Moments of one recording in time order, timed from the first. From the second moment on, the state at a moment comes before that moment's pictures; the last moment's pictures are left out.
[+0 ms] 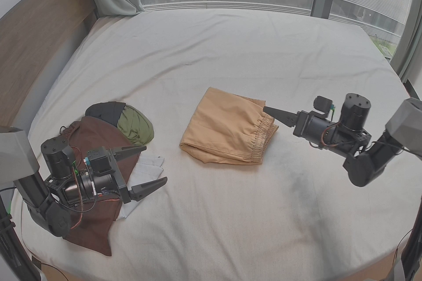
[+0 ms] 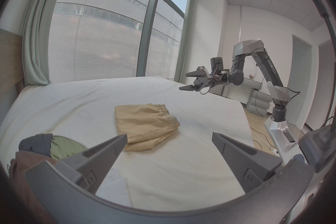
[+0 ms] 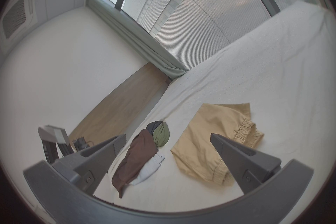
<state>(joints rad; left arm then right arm) -0.17 2.00 -0.35 -1.52 -0.78 0.19 0.28 2.11 -0.86 -1.26 0.56 0.53</state>
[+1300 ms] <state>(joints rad) -0.09 1.12 -0.02 -1.31 -0.47 0.02 0.07 0.73 -0.02 -0.95 0.34 0.02</state>
